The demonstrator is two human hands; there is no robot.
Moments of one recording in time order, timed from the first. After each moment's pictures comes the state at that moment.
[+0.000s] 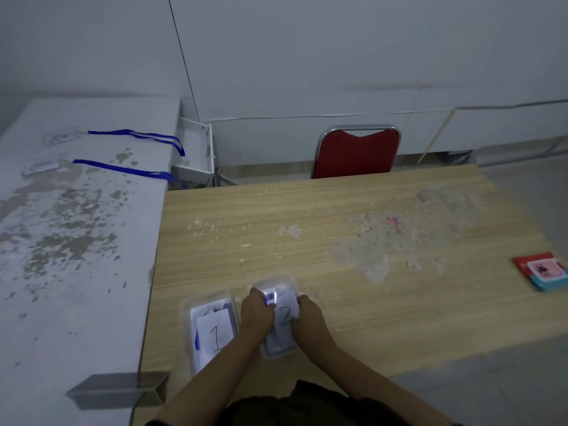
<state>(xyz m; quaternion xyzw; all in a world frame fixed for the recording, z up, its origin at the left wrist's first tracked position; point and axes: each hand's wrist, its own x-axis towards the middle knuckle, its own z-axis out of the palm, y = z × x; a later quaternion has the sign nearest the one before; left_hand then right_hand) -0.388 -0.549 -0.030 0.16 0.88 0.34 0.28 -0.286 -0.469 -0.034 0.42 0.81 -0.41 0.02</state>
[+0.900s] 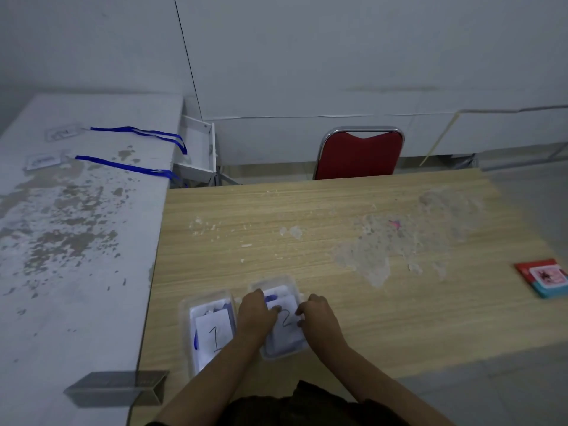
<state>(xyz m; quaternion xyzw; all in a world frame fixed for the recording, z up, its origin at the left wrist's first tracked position) -0.389 -0.552 -0.032 0.22 0.91 0.26 0.25 -0.276 -0.446 -0.025 0.30 0.93 -0.17 0.11</state>
